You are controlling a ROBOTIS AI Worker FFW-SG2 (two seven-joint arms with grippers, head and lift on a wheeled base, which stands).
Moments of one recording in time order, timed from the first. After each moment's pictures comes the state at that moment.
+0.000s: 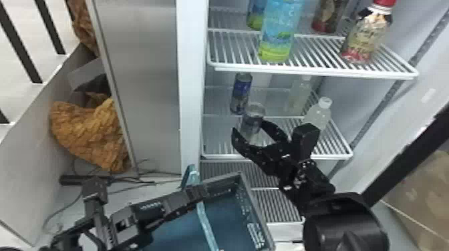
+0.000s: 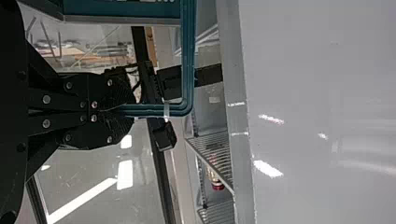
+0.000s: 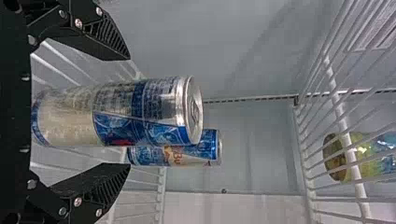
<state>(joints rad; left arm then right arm) 0.13 0.12 0.11 -1.65 1.23 1.22 -0.65 0.01 -0.10 0.06 -1.59 -0.11 0.11 0.35</state>
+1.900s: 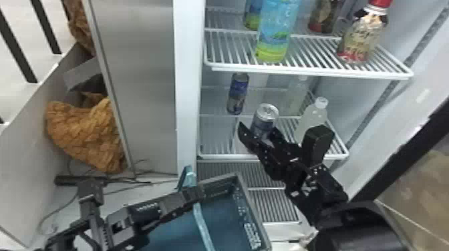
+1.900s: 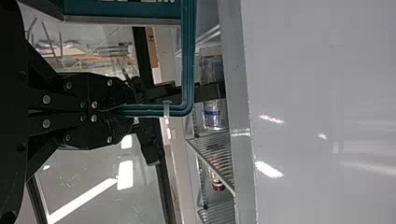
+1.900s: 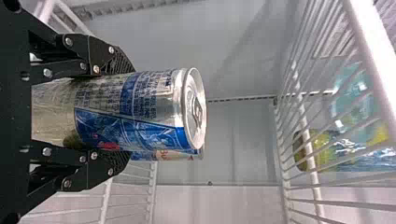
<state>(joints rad) 0.13 0.12 0.11 -1.65 1.23 1.22 -0.65 0.15 -0.12 0.03 -1.84 -0.15 0.20 0.33</state>
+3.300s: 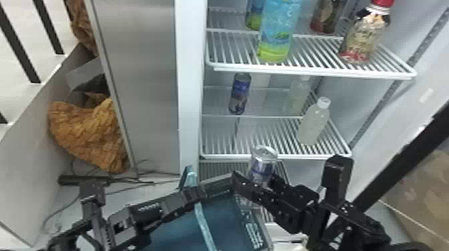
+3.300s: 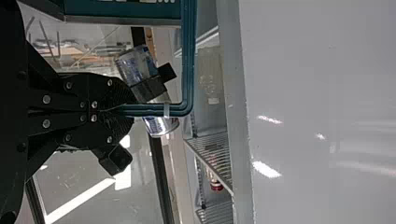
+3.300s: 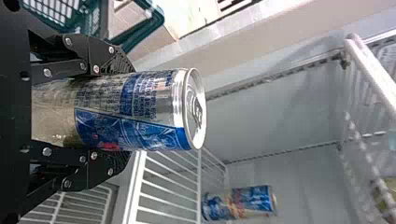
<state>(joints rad) 0.13 0.12 0.12 -1.65 1.23 1.22 -0.65 0.42 -0.13 -0.04 -2.23 -0.23 0.65 0.53</state>
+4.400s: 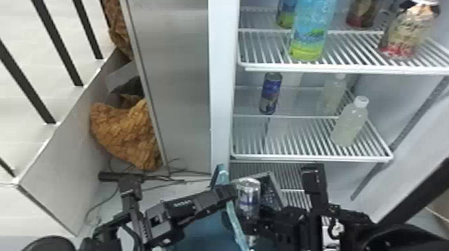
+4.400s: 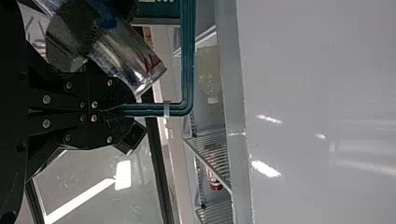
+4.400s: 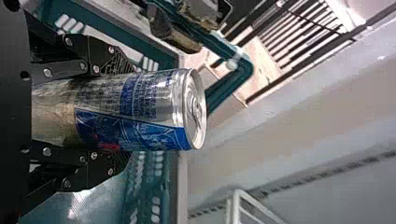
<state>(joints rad) 0.13 0.12 0.12 -1.65 1.23 1.22 -0.65 0.24 -0.18 0.12 -2.07 -0.25 0.97 0.70</state>
